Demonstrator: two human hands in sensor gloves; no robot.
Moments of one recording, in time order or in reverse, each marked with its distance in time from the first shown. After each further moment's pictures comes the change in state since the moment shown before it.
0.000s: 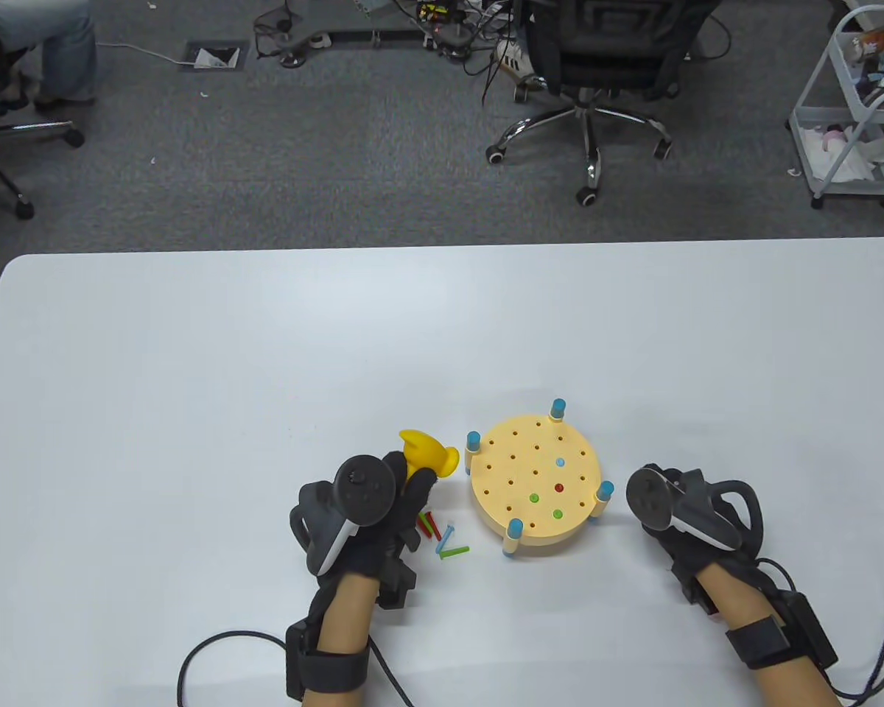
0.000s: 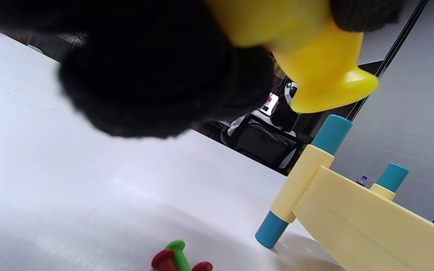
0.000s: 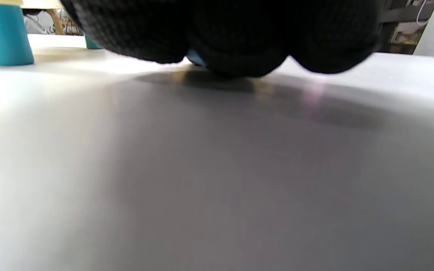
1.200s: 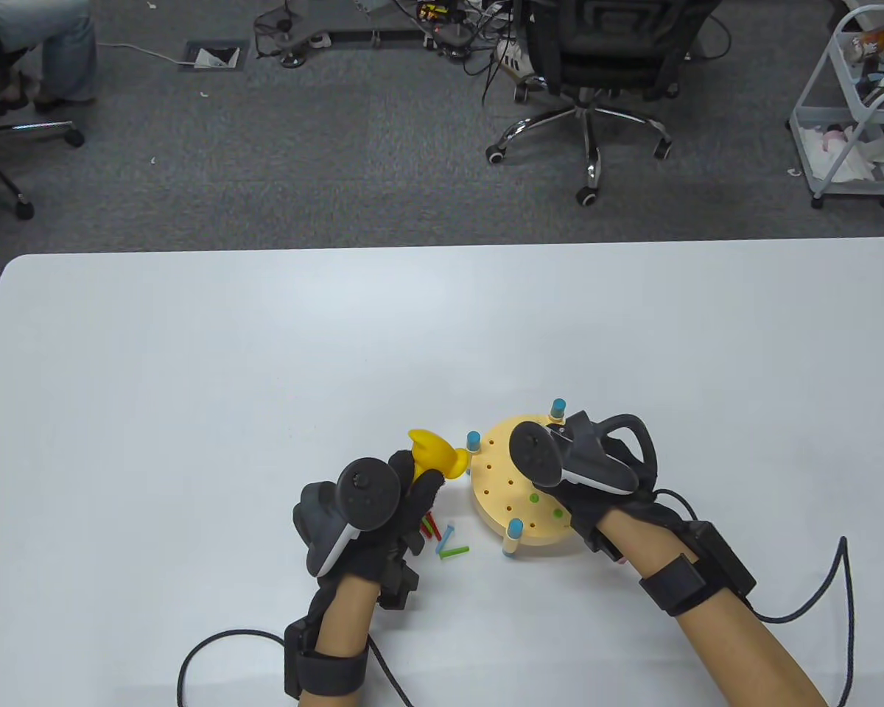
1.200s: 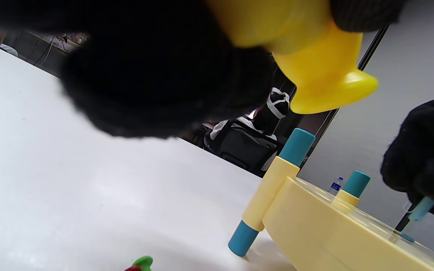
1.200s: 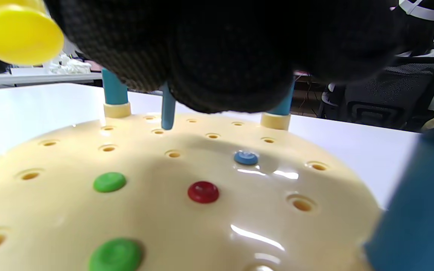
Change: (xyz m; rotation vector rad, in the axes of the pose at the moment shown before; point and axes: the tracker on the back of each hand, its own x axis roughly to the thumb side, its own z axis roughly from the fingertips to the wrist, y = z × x) left_hand 0.006 0.004 0.002 0.011 -0.071 0.020; right_hand 0.139 -0.116 -0.030 -0.088 -0.232 0.035
